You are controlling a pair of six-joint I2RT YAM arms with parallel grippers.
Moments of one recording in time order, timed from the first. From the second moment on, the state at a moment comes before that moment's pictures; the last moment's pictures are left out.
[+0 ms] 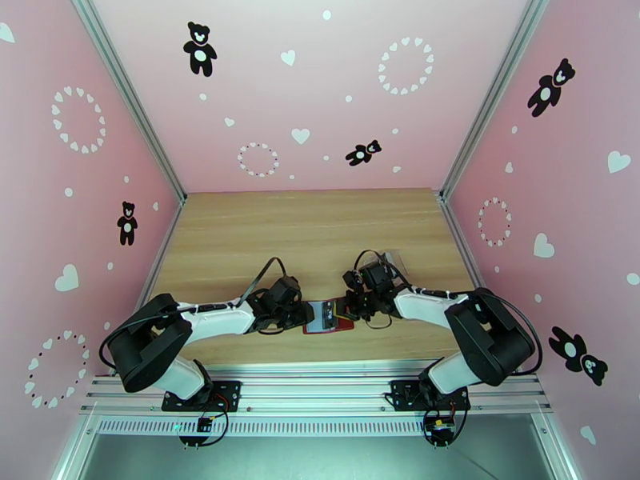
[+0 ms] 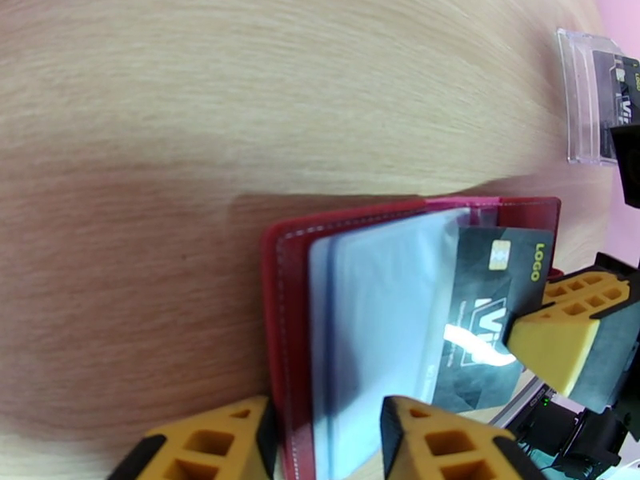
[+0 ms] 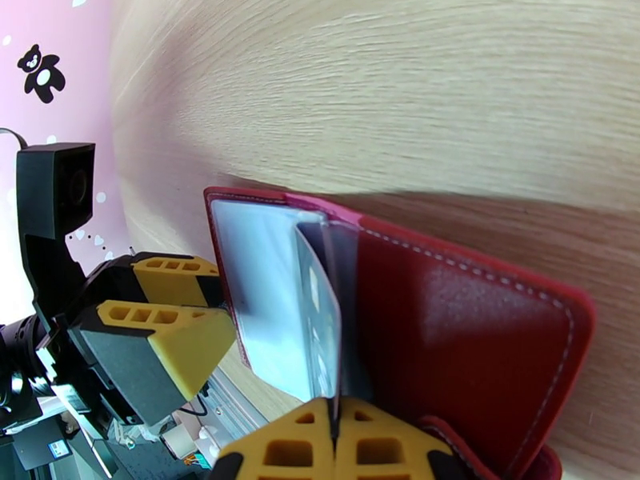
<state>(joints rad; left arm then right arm) -0.83 1.54 0.64 -0.06 0.20 -1.03 0.53 1.53 0.58 -0.09 -0.66 0.73</state>
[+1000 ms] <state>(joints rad) -0.85 1.56 0.66 -0.06 0.20 -1.02 0.64 1.57 0.77 -0.41 -0.39 0.58</state>
